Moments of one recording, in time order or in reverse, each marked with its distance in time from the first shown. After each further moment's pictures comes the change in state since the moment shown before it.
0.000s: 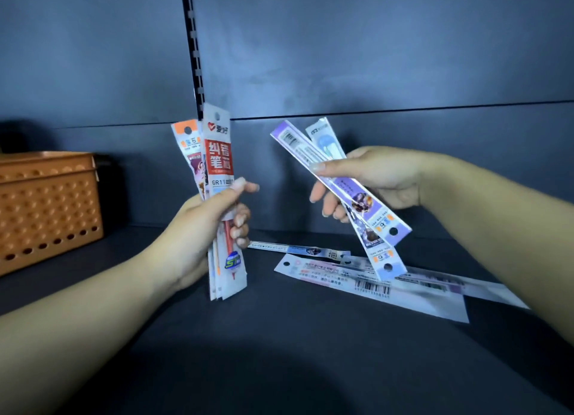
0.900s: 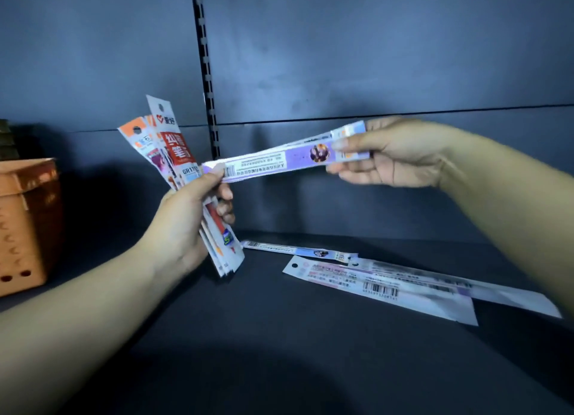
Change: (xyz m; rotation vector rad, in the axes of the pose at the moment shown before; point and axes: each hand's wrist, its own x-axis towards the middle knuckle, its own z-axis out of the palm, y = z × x) left_hand 0.004 0.018 -0.010 -0.162 0.188 0.079; right_hand -0.007 -0.018 -0.010 0.362 0.059 -0.157
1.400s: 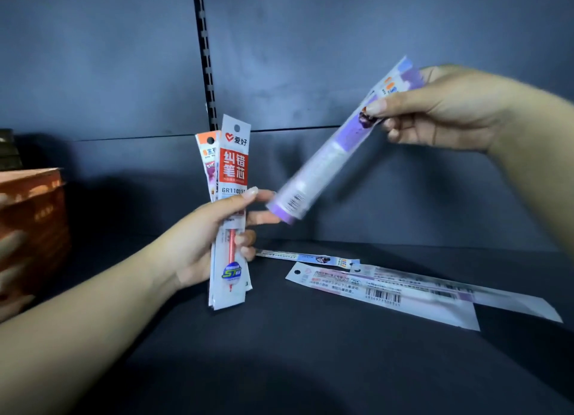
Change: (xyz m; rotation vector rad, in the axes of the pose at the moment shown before) left_hand -0.013 0.005 0.007 0.154 -0.290 -0.334; right_hand -0.024 -0.037 -0.017 -0.174 0.193 -0.227
